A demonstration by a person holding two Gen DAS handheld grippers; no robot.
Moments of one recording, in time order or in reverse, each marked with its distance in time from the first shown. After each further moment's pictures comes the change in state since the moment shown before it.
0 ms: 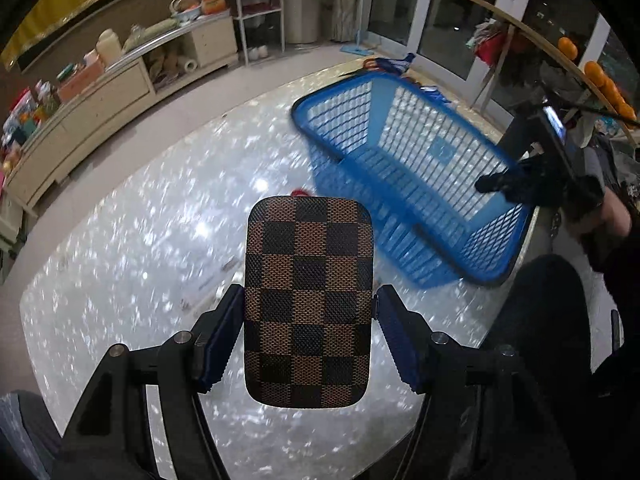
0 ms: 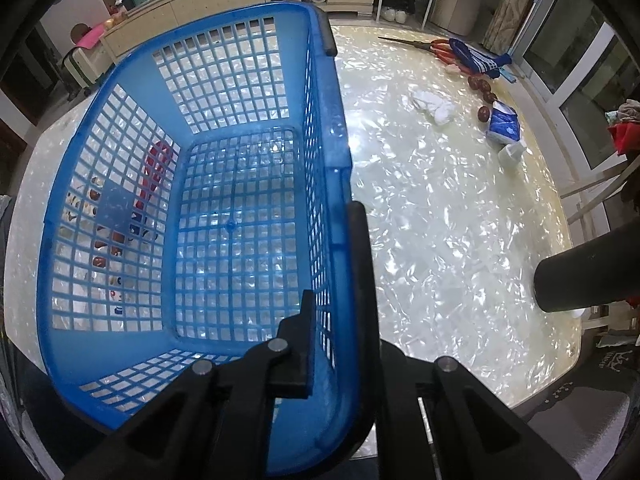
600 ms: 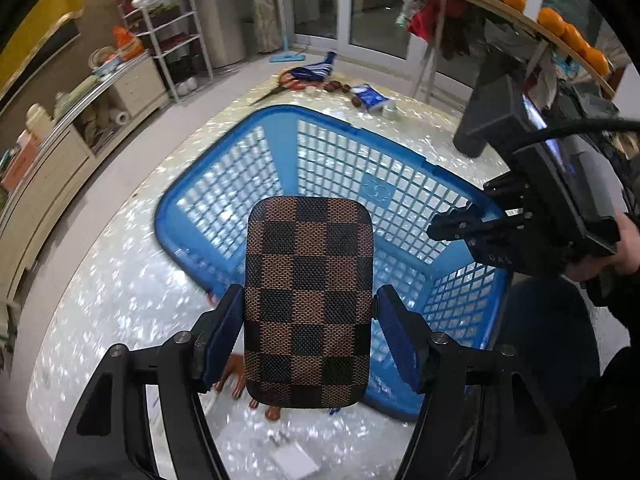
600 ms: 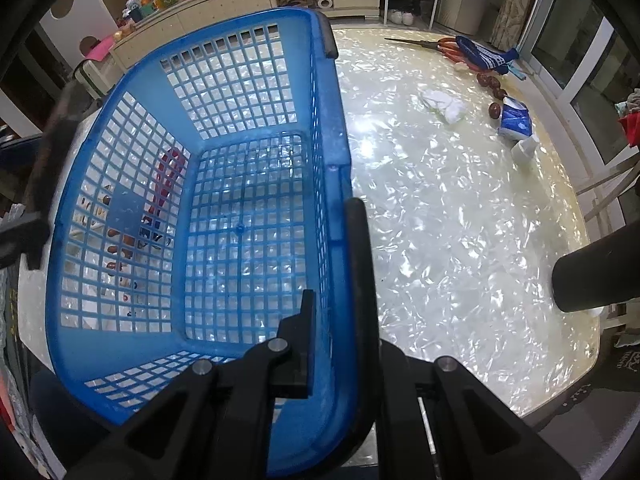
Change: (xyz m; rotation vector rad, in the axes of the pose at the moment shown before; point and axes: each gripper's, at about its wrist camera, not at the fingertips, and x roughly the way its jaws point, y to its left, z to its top) left arm 0.067 -0.086 0.080 0.258 -0.023 -0.089; right arm 0.006 -0.009 -0.004 0.023 -0.026 0.073
